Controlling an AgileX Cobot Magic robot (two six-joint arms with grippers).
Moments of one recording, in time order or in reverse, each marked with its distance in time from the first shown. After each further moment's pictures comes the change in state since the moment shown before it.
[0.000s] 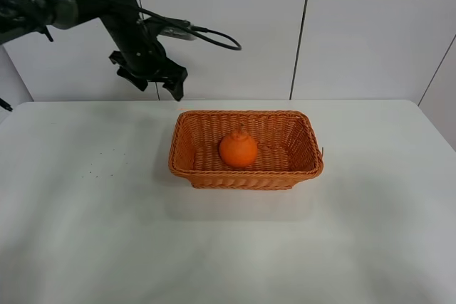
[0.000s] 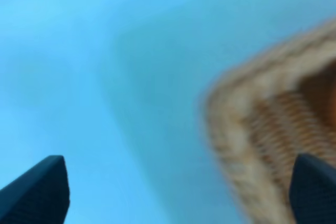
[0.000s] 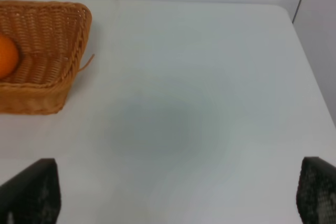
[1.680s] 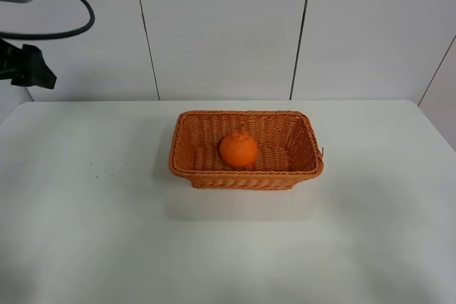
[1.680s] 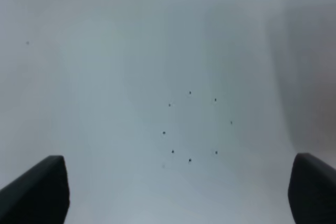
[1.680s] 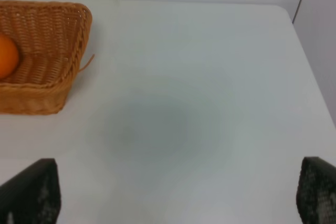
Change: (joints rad) left arm 0.279 -0.912 0.919 -0.015 -0.355 0.058; right arm 0.000 0.000 0.000 0.000 0.000 0.000
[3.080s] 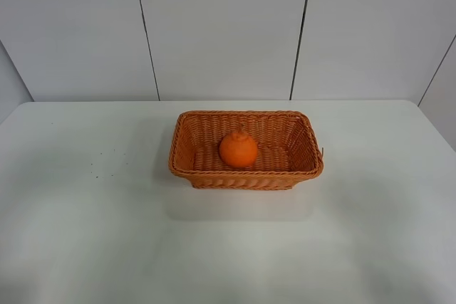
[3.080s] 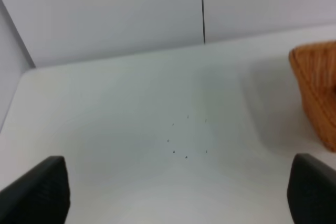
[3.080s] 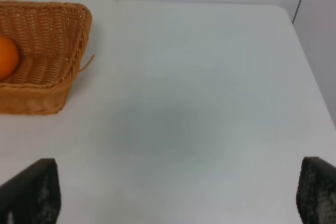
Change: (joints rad) left arm 0.000 -1.091 0.481 0.000 0.107 -0.012; right arm 0.000 0.000 0.000 0.000 0.000 0.000
